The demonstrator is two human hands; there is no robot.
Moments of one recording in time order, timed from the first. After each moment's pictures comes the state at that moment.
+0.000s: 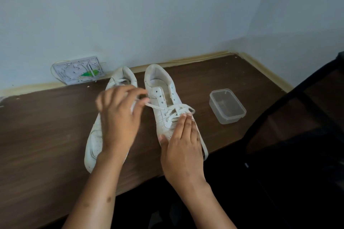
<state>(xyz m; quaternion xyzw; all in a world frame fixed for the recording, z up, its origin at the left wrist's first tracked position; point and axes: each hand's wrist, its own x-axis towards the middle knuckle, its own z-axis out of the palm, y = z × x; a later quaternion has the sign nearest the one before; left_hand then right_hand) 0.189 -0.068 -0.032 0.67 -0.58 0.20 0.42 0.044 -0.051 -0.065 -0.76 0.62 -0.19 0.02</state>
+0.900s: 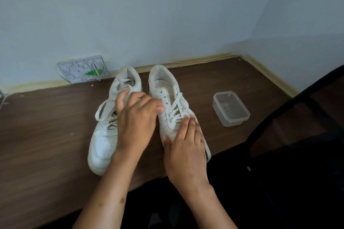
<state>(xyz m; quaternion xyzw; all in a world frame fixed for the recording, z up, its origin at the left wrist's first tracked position) 0.172 -0.070 -0.034 0.65 -0.63 0.20 0.37 0.045 -0.049 -0.066 -0.75 0.63 -0.19 0.01</state>
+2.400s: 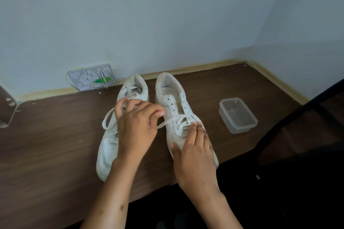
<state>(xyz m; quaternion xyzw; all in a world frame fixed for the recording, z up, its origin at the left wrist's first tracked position) 0.185 -0.069 -0.032 0.68 -0.60 0.14 0.39 0.036 -0.052 -0.036 -0.77 0.60 -0.15 0.15</state>
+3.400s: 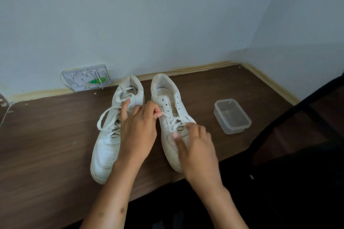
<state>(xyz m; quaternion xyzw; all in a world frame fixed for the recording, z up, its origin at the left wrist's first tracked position) 0.173 -0.072 -0.037 0.69 -0.62 0.12 0.34 0.020 -0.064 -0.022 -0.76 0.58 -0.20 0.21</state>
